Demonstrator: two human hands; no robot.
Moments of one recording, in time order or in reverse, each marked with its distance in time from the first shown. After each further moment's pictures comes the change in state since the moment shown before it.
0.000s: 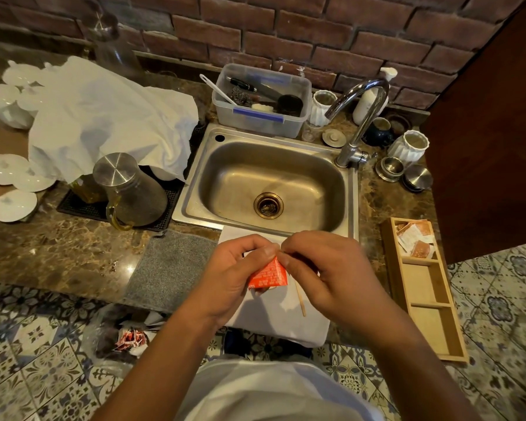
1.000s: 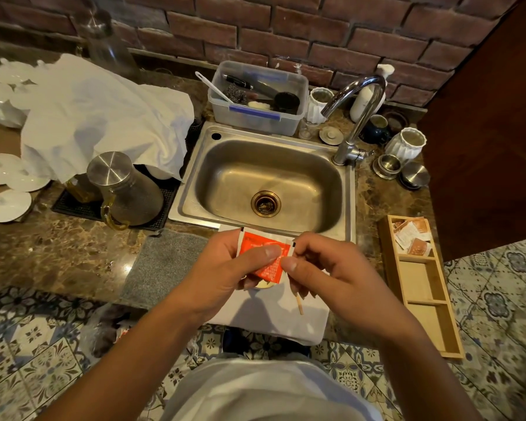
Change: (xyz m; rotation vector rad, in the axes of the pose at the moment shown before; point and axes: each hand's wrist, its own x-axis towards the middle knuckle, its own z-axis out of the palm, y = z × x) left_hand -0.001 0.017 0.002 0.123 -0.049 -0.015; right_hand -0.010 0.000 -0.011 0.647 -0.122 0.305
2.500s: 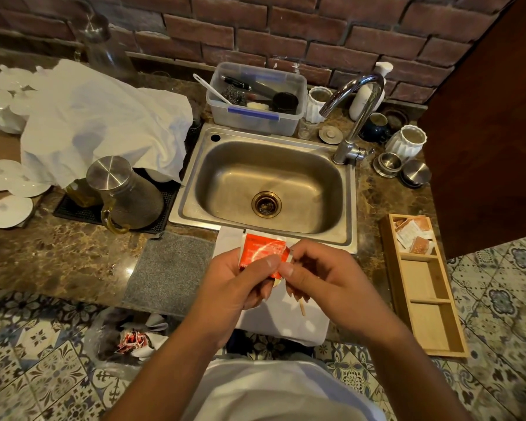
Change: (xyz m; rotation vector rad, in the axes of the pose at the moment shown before) left_hand -0.014 -0.015 0.016 -0.075 0.150 -0.020; right_hand 0.000 0.024 0.012 0.191 0.048 0.042
